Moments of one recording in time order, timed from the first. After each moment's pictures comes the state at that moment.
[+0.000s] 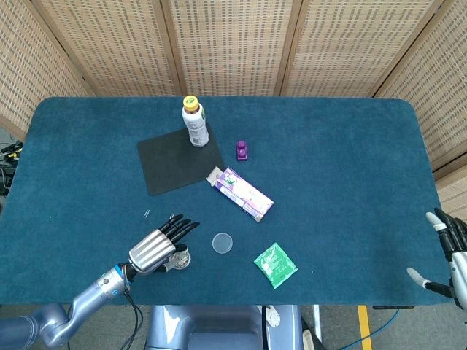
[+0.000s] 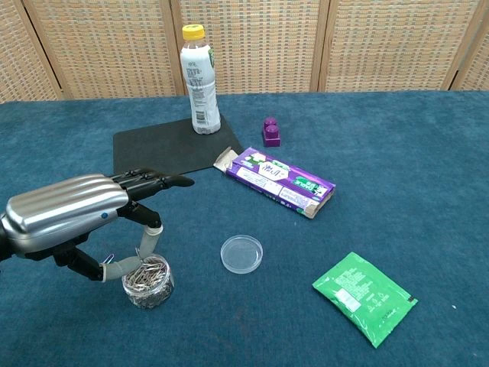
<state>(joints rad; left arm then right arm) -0.60 -1.58 0.13 -1.31 1.76 1.20 -0.01 0.01 -0.95 0.03 -1.67 -1.61 1.59 0.24</state>
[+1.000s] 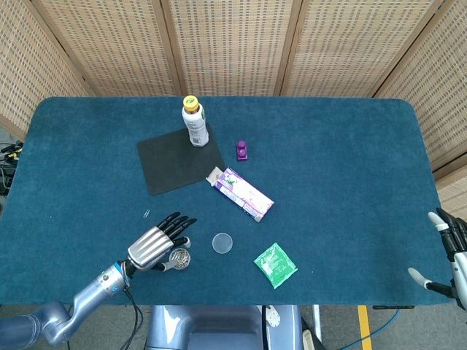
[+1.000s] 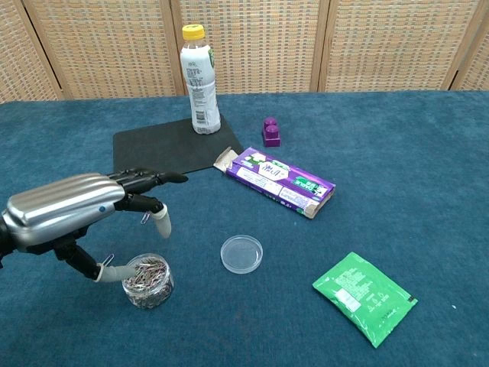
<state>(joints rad) -0.60 -1.58 0.12 -1.28 1.75 1.21 -0.07 0.00 -0.95 0.04 -1.67 -1.61 1.60 0.26</state>
